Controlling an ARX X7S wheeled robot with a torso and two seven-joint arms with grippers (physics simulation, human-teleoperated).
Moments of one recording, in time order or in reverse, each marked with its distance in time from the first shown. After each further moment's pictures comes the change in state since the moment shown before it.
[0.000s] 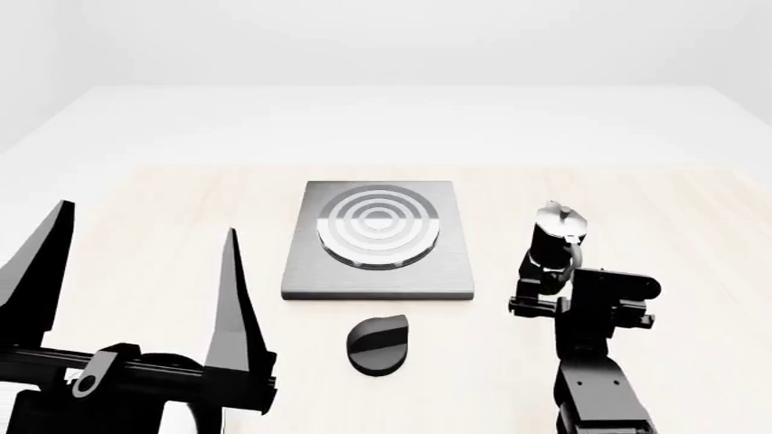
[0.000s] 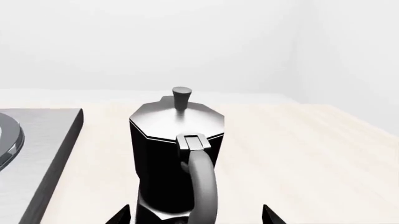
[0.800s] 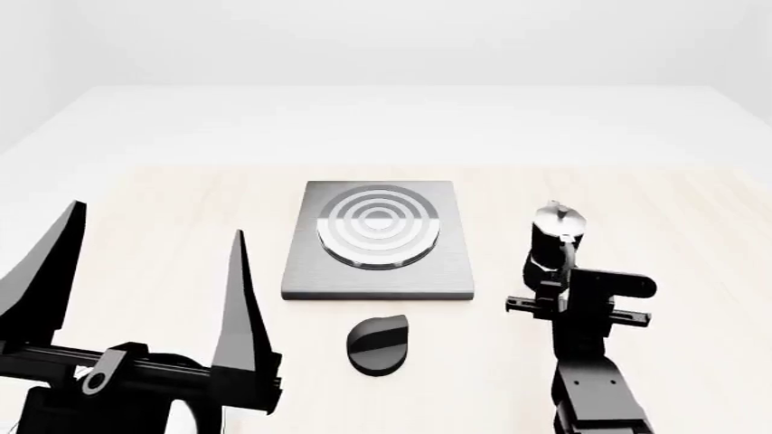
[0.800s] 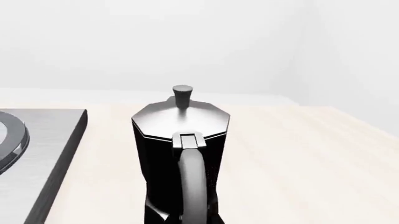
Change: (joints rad) left arm 0.000 0.015 0.001 -0.013 -0.005 0.005 0.019; right arm 0.024 -0.010 -0.016 0.067 0.002 -0.050 -0.011
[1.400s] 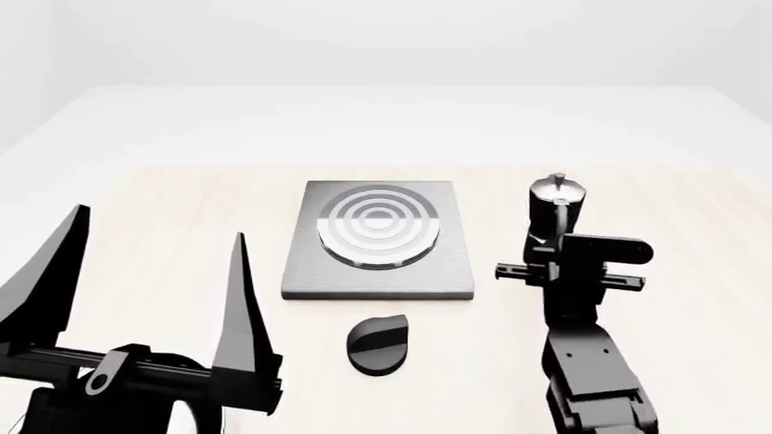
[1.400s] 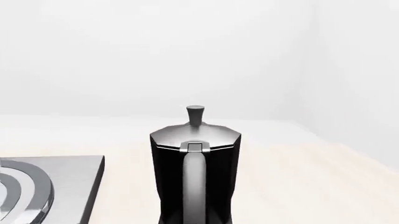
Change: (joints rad) left arm 0.013 0.007 -0.001 -0.021 0.003 0.027 0.004; right arm 0.006 0.014 -0.036 -0.256 -0.001 0.145 0.060
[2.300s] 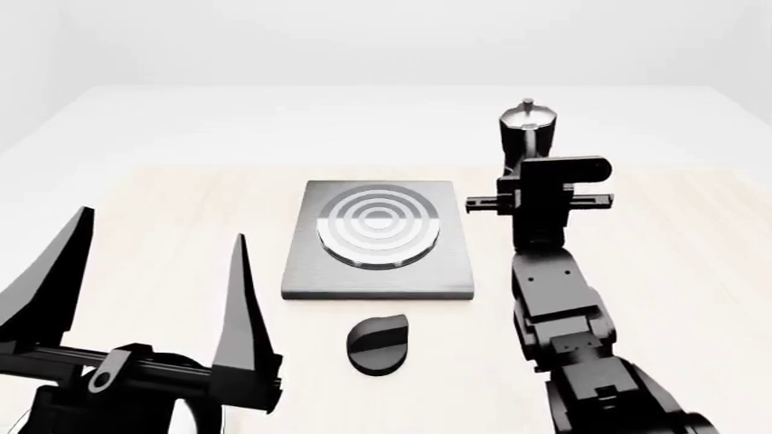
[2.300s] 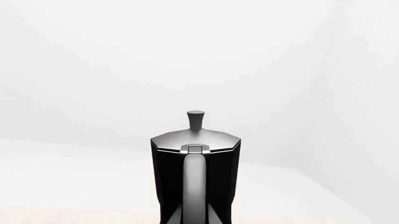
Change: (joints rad) left arm 0.011 0.005 -0.007 -0.023 -0.007 0.028 0.010; right arm 0.399 -0.158 0.017 0.536 -0.203 -0.245 -0.033
